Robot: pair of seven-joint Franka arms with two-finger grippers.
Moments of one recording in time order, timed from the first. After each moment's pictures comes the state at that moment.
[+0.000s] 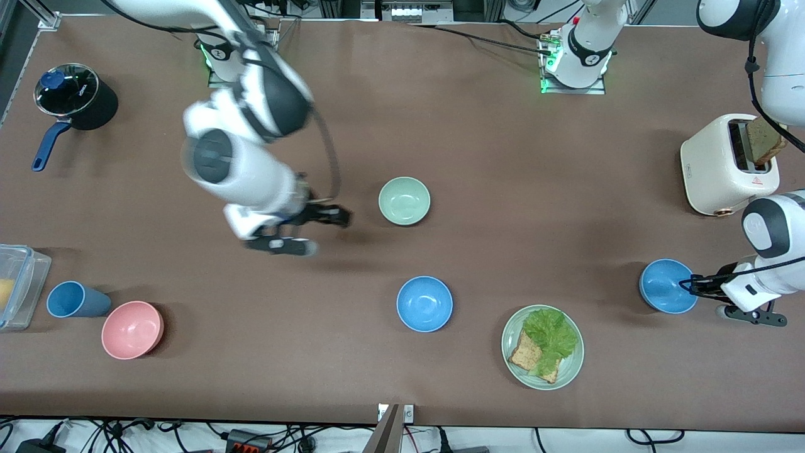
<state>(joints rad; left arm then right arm) 0.46 0.81 -0.21 -1.43 0.15 2.21 0.38 0.26 0.45 0.19 -1.44 0.10 1.92 0.57</state>
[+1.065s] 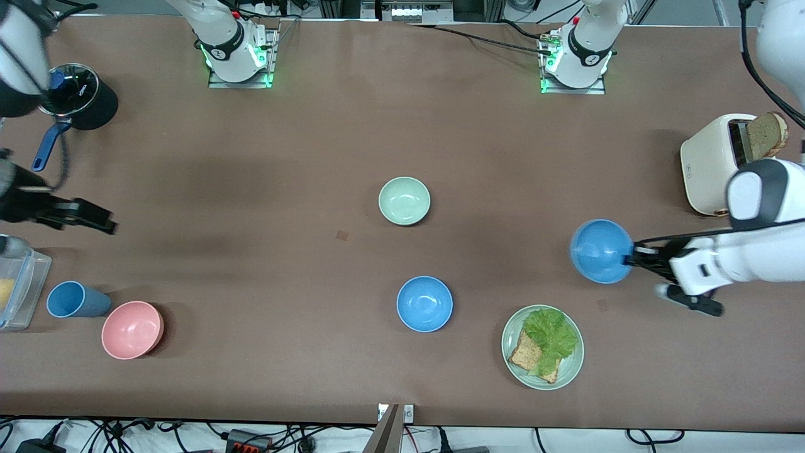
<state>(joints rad) 0.46 0.62 -0.65 -1.41 0.06 1.77 0.07 -0.03 0.30 -0.03 -1.34 0.02 1.69 0.01</state>
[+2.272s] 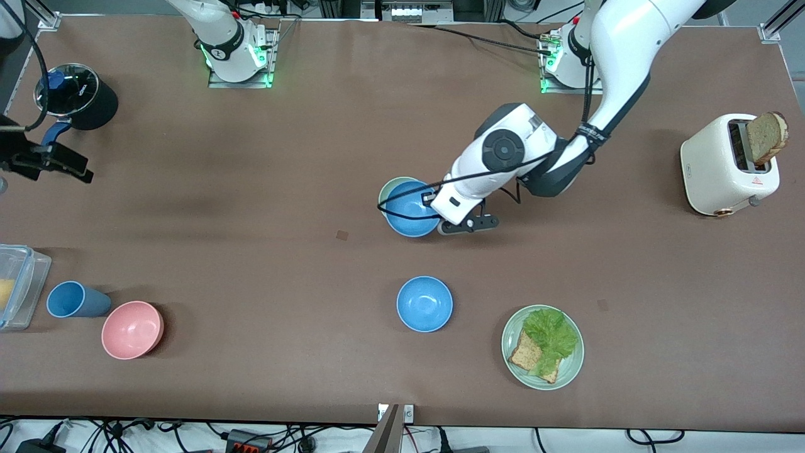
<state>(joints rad) 0.02 0.63 -0.75 -1.75 0.20 2.25 -0.95 -0.02 0.03 -0.06 -1.66 -0.01 1.70 -0.04</state>
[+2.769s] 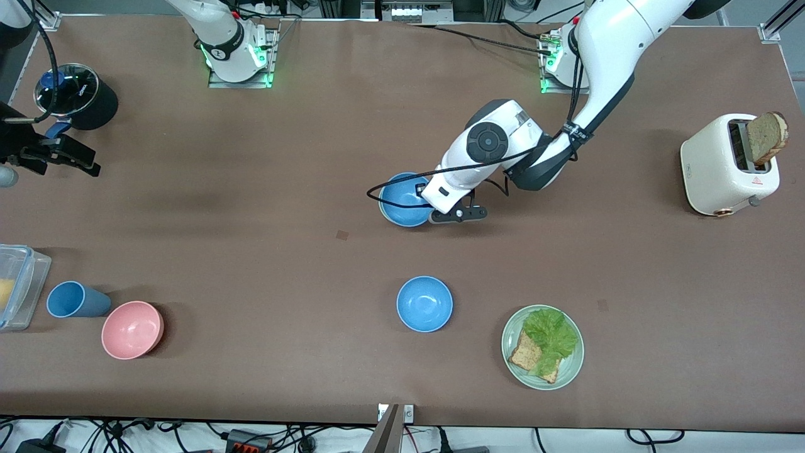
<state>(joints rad) 0.00 0.63 -0.75 -1.82 0.22 2.31 -0.96 -0.02 0.02 -0.04 -1.67 -0.01 1.70 -0.04</state>
